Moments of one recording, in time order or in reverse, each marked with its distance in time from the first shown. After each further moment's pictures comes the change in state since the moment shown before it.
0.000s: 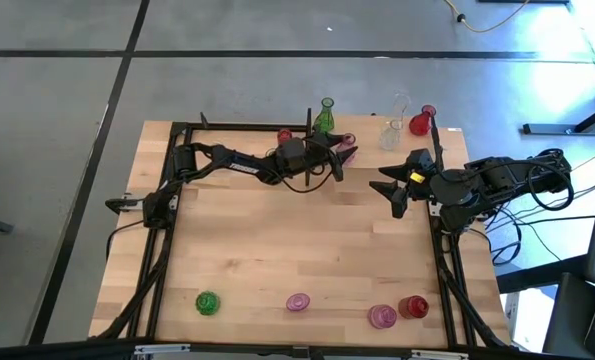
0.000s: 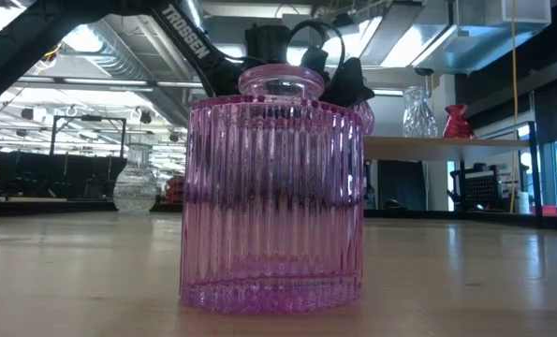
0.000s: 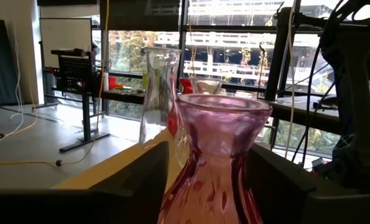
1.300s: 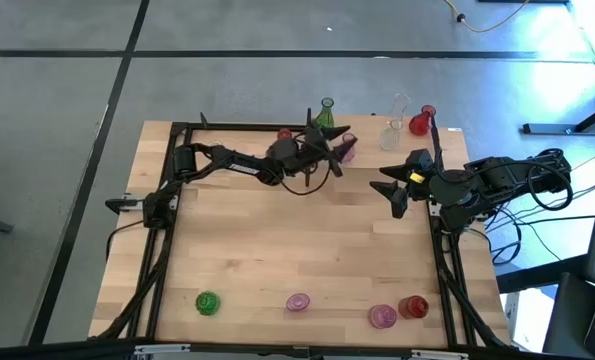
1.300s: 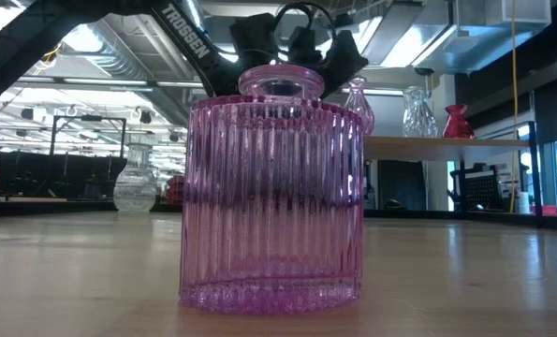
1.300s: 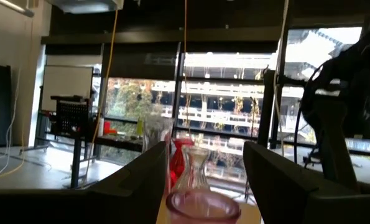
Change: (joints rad) left arm -0.008 -0.004 0.000 0.238 0.002 0.001; right arm 0.000 0.000 0.000 -0.015 0.004 0.002
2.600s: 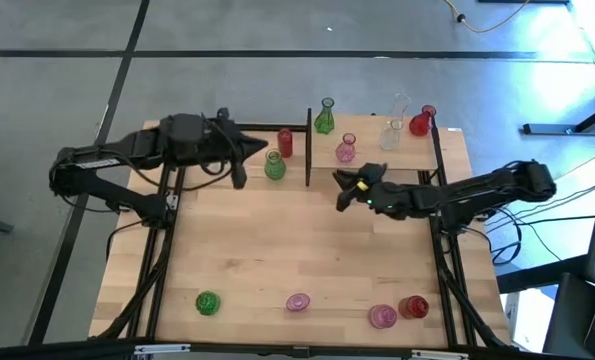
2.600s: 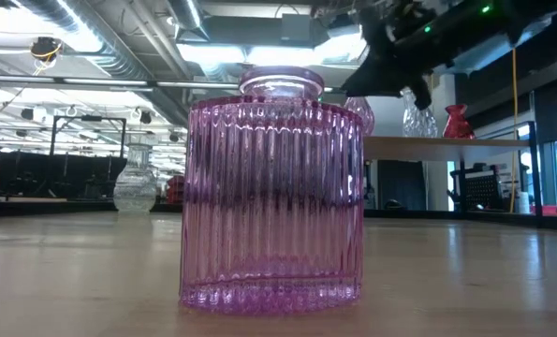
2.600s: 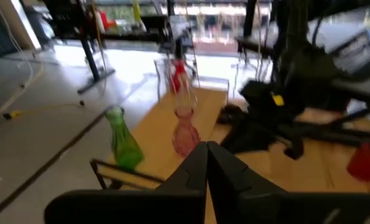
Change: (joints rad) left arm -0.189 -1.032 0.000 -1.700 -0.148 0.025; right arm -0.238 0.248 -0.645 1.158 0.077 -0.196
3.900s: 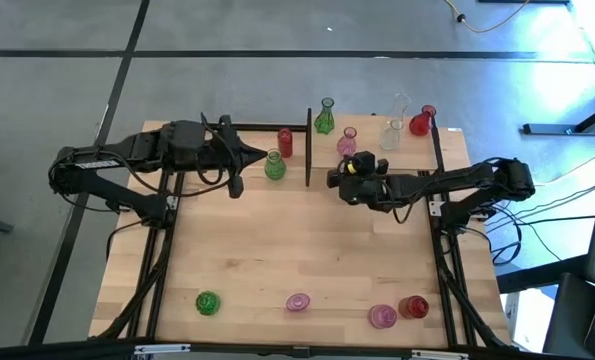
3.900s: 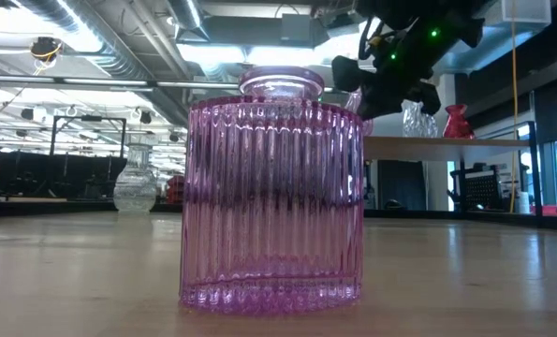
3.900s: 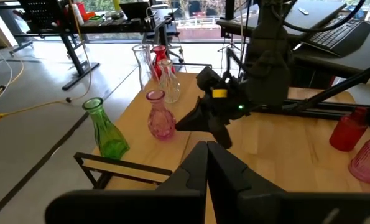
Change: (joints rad) left arm -0.049 -0.001 -0.001 -0.052 0.019 0.027; right arm -0.090 0.200 0.255 -0.531 0.284 0.352
